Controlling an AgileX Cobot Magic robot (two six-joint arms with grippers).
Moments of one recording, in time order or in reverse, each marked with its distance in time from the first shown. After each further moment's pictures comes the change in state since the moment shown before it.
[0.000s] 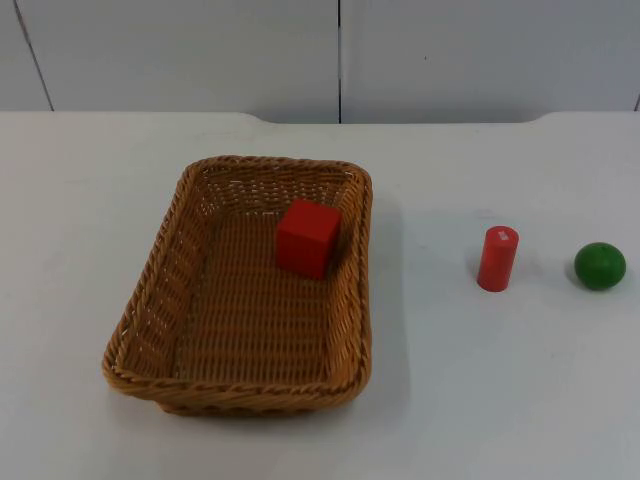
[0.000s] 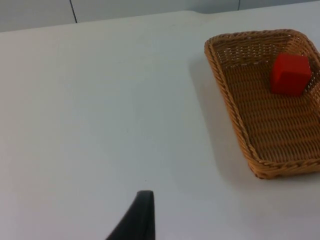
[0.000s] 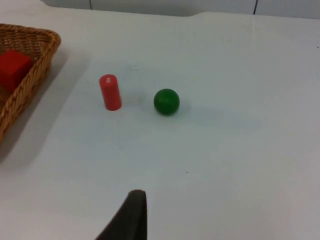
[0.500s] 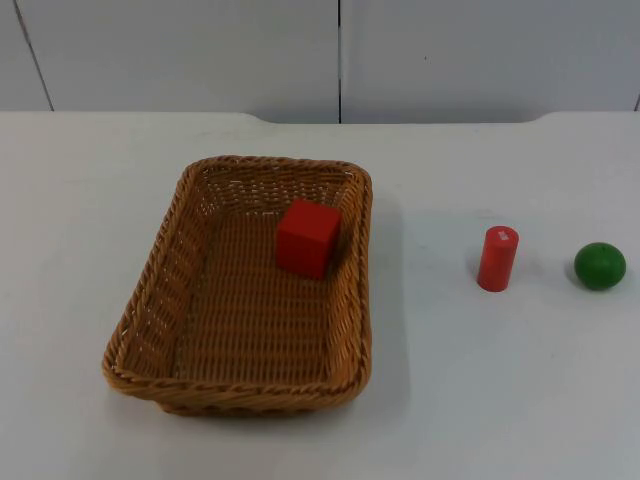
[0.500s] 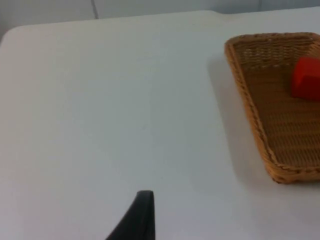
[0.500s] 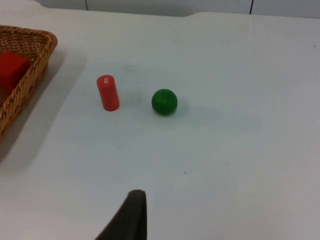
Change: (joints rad) right arm -0.002 0.000 0.000 0.000 0.000 0.000; left arm 0.083 0.000 0.000 0.000 0.000 0.000
